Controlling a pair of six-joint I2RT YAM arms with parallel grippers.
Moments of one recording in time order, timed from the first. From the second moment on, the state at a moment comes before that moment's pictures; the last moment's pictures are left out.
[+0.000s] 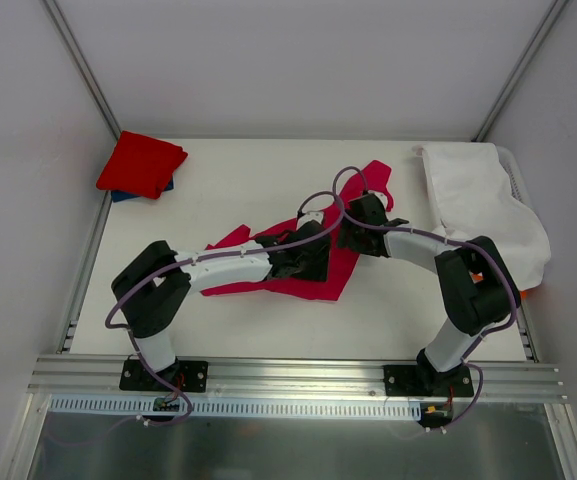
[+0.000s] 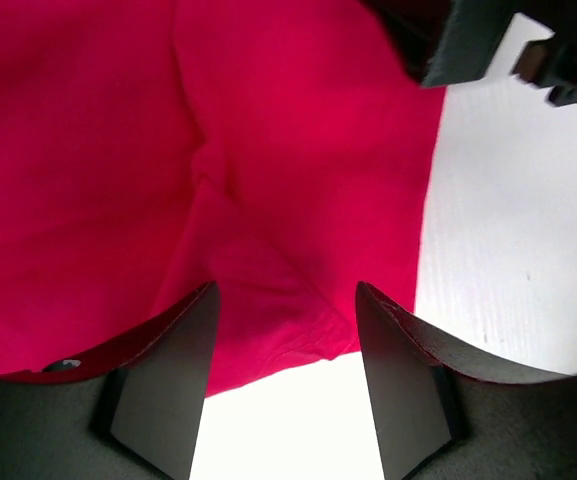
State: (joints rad) left arm -0.98 1.76 1.16 -0.33 -0.19 -0.72; right arm 0.47 1.69 0.93 -0.22 0.20 0.58
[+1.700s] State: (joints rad) left arm -0.99 1.81 1.15 -0.37 -0.22 -0.75; right arm 0.47 1.72 0.95 -0.16 0.19 0.60
